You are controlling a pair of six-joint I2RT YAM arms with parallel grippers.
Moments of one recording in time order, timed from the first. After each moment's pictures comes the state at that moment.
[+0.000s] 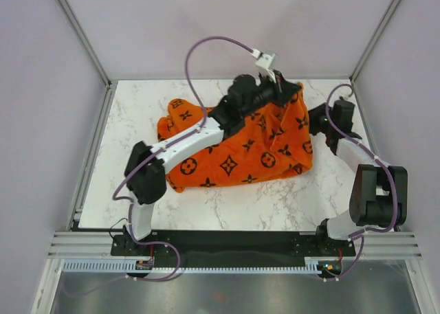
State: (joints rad) left arm -0.86 1.90 1.82 0.33 0.13 -0.42; right arm -0.01 1.51 0.91 0.21 -0.38 1.02
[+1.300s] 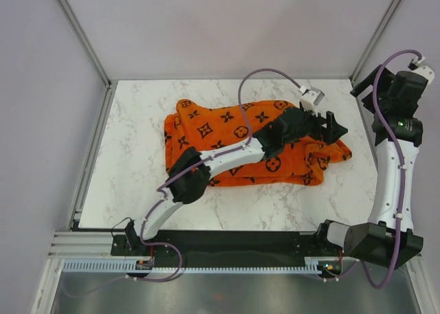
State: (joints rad) left arm -1.06 2.45 2.16 0.33 0.08 -0.55; right arm -0.32 1.22 1.43 -0.57 0.06 0.45
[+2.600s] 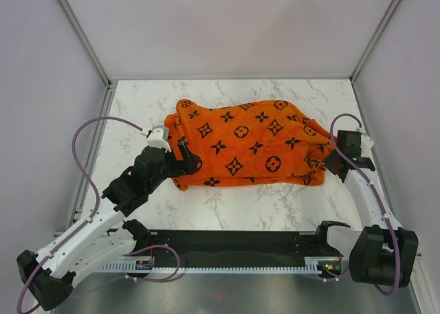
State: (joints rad) left arm -0.68 0.75 0.70 -0.38 -0.25 -0.59; right arm -0.09 1.07 0.69 -0.54 0.21 0.66
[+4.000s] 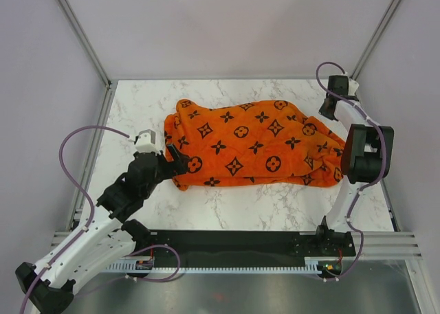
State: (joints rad) left arm -0.64 0.65 0.63 -0.43 -0.35 -0.65; right arm -0.10 1.95 1.46 -0.38 0.31 0.43
